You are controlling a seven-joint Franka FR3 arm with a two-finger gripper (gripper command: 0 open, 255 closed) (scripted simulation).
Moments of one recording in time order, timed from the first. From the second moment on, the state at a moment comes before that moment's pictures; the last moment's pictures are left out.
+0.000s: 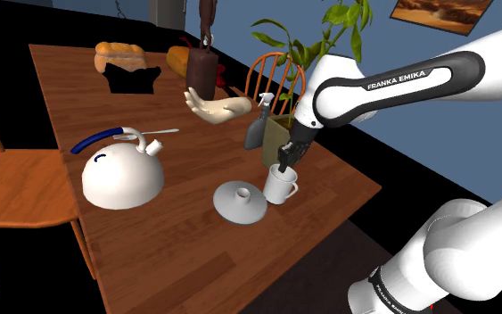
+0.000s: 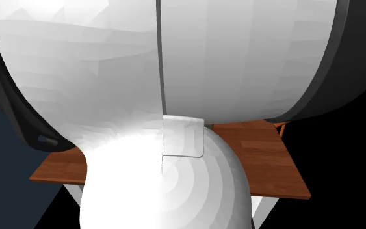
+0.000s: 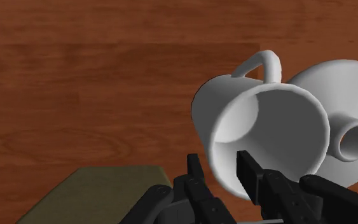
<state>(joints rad) 0.05 -0.34 -0.01 -2.59 0.08 2.27 -0.03</state>
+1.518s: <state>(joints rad) 0.04 -0.40 -0.01 -2.50 0.07 2.04 0.01</state>
